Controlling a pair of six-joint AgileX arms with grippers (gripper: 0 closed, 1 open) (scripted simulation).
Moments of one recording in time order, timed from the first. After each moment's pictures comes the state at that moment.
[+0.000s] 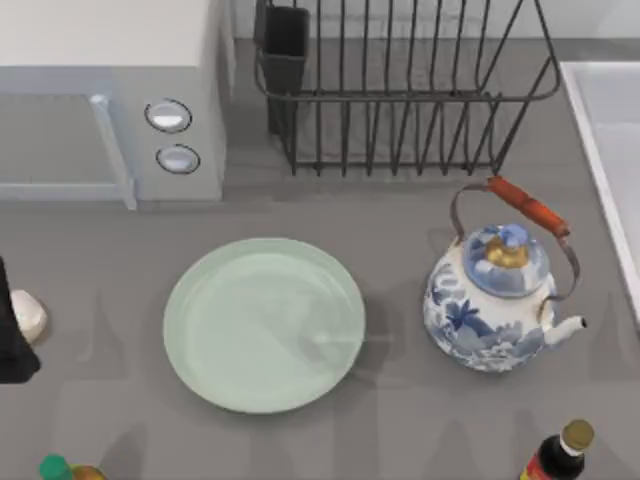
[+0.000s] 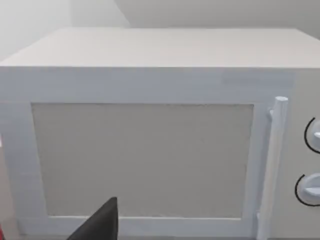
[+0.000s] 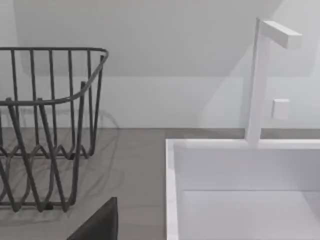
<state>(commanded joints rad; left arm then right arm) 0.00 0.00 0.00 0.00 0.00 0.00 0.00 0.00 0.00 0.00 0.00 0.00</state>
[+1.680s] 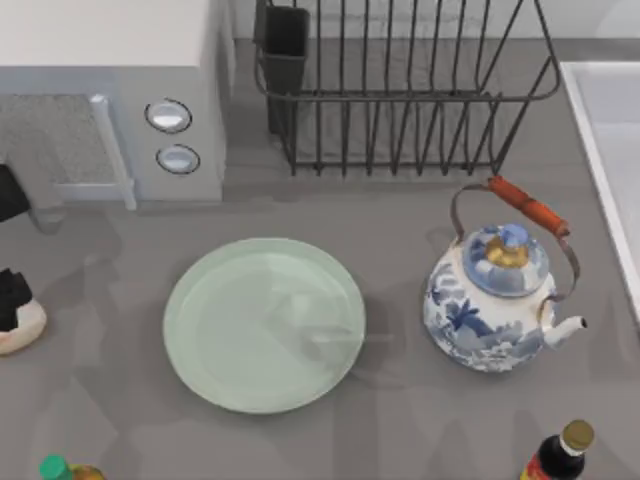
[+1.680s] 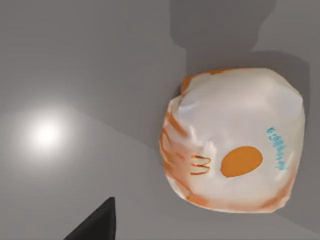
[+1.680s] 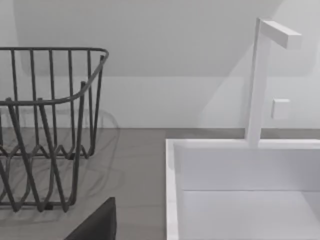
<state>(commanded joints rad) 0.07 1.80 1.21 -0.98 0.00 1.06 0.00 0.00 0.00 0.00 0.00 0.00</state>
